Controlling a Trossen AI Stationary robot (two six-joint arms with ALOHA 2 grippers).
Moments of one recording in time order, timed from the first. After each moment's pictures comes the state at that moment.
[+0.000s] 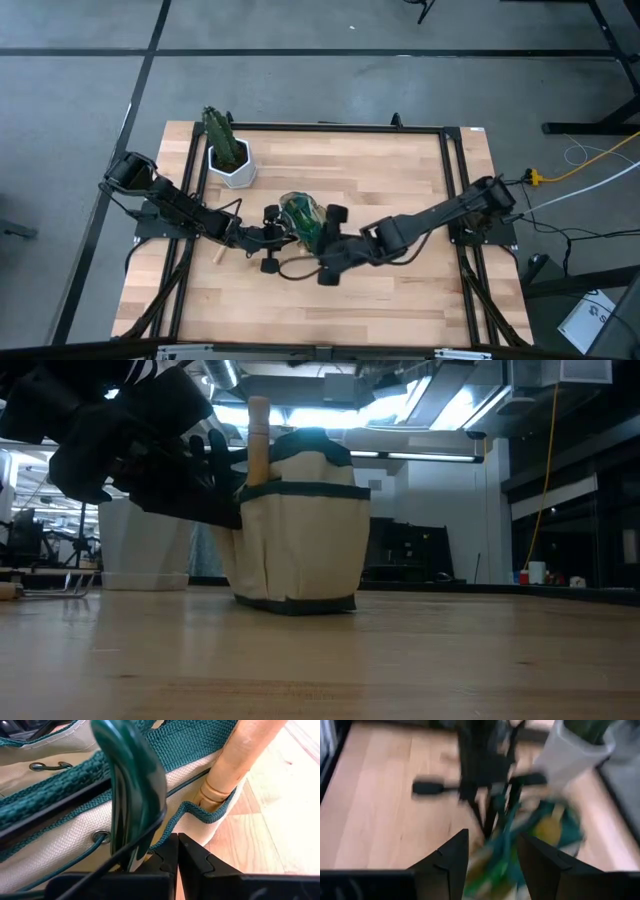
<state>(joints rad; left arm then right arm) -0.38 1.48 0.47 0.45 -0.49 -0.09 0.41 1.88 1.68 -0.59 0.52 0.20</state>
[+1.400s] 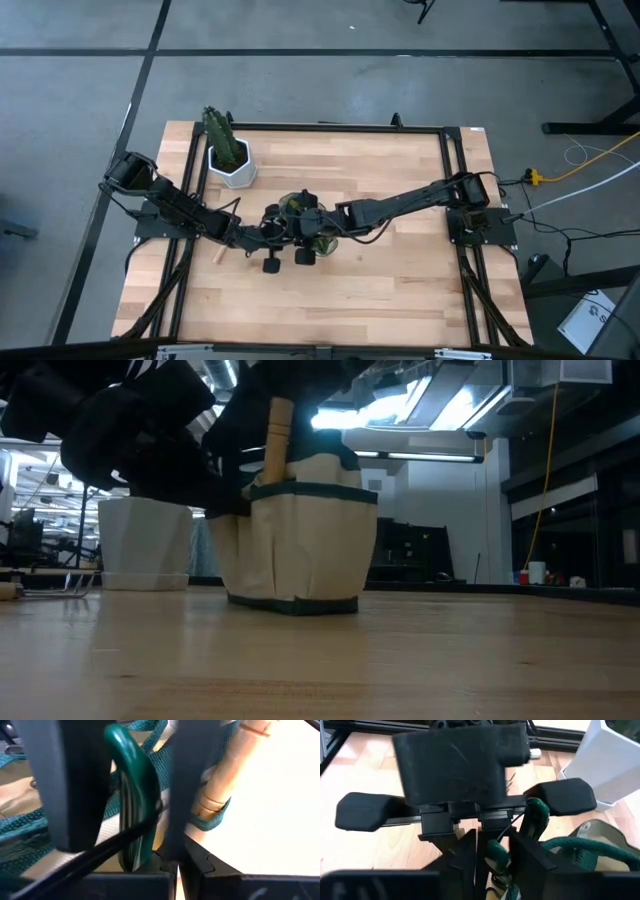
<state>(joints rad) -0.38 1.48 0.47 0.52 -0.49 -0.10 0.21 2.03 1.58 -0.21 0.22 0.05</state>
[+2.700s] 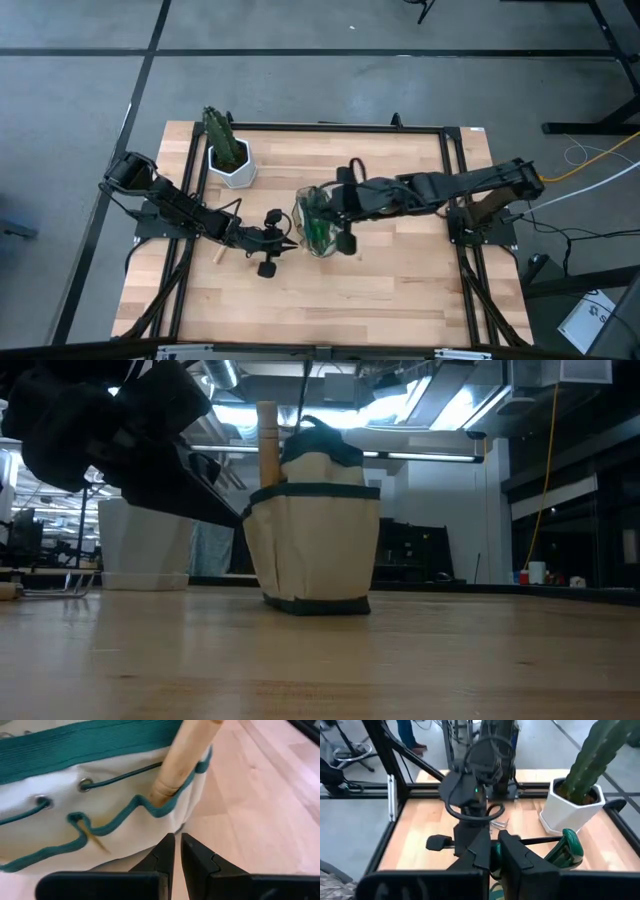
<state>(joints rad) -0.38 1.48 0.47 0.47 -0.37 -0.11 0.25 1.60 1.58 -0.43 0.20 0.12</state>
